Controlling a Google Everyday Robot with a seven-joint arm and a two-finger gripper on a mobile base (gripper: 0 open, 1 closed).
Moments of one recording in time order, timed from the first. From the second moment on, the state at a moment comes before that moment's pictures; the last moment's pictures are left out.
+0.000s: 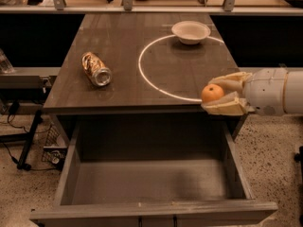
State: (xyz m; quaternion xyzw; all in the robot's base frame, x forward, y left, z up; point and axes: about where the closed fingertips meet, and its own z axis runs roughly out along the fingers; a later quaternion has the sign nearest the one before) arm 0.504 -0.161 0.895 -0.52 0.67 0.14 0.51
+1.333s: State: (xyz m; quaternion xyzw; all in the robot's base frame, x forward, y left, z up) arm 0.445 -0.145 0.786 -0.55 0.68 0.22 0.44
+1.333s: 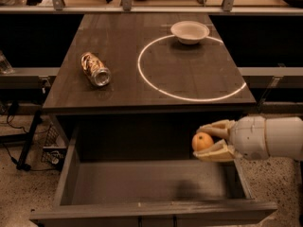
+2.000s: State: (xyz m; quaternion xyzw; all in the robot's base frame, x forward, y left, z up) arm 0.420 -0.105 0.705 -0.57 0.67 0.26 0.41
